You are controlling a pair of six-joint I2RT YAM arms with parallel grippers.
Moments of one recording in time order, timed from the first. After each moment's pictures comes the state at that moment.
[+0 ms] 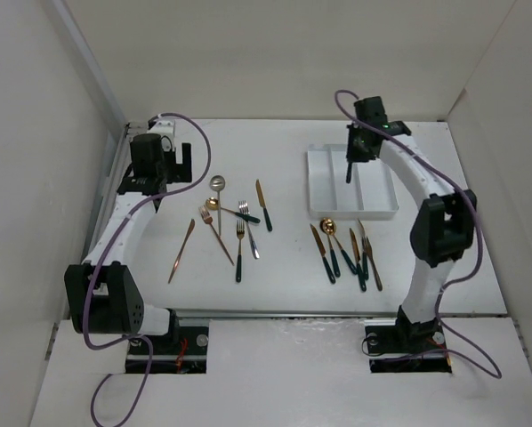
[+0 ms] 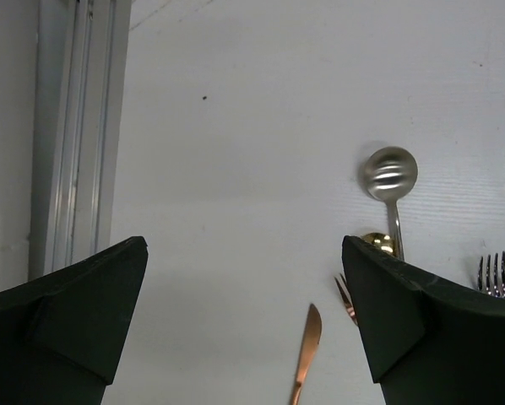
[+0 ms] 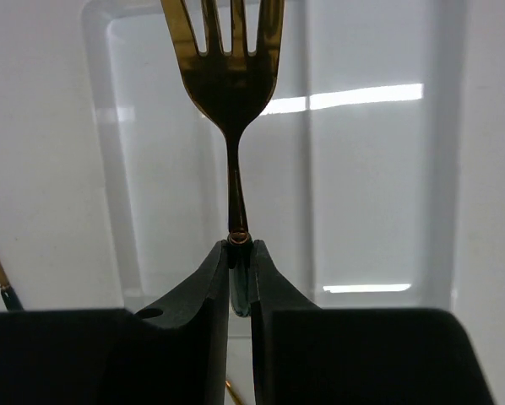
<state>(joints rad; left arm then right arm) -0.04 1.38 1.11 -0.25 -0.11 0.08 0.20 1.87 1.75 -0.76 0.15 0.28</state>
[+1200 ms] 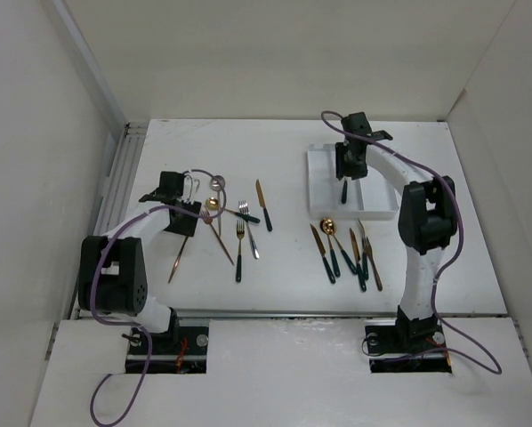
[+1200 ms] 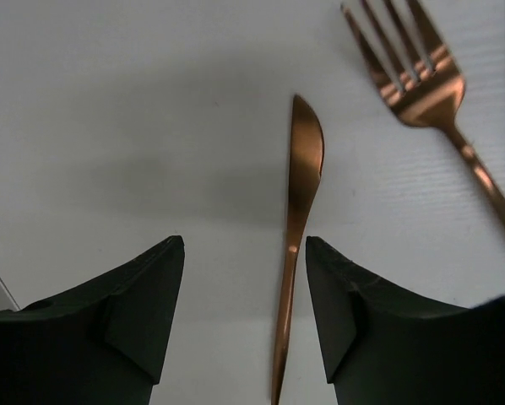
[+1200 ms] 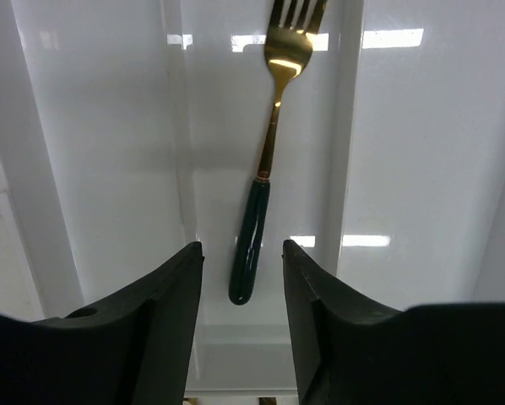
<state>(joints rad) -0.08 1.49 0.87 -0.47 -0.11 0.16 0.25 2.08 1.75 -0.72 0.14 0.22</state>
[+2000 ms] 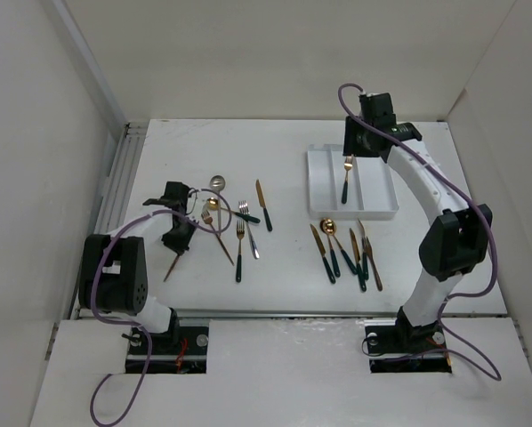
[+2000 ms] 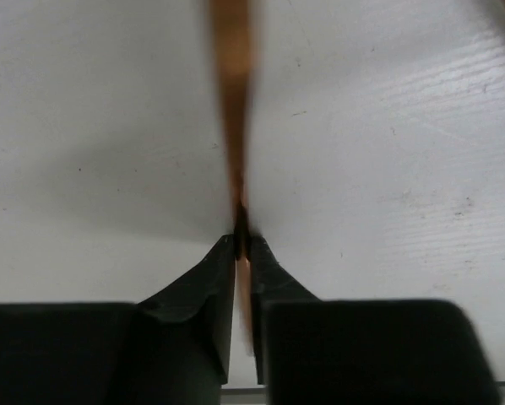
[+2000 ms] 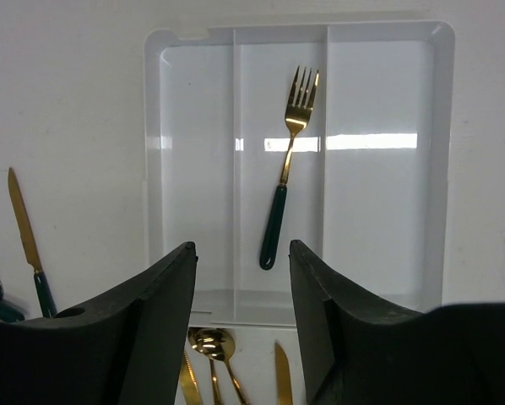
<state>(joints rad) -0.10 1.52 0.82 -0.65 -0.06 0.26 0.26 1.79 1.73 -0.69 0.14 0.24</state>
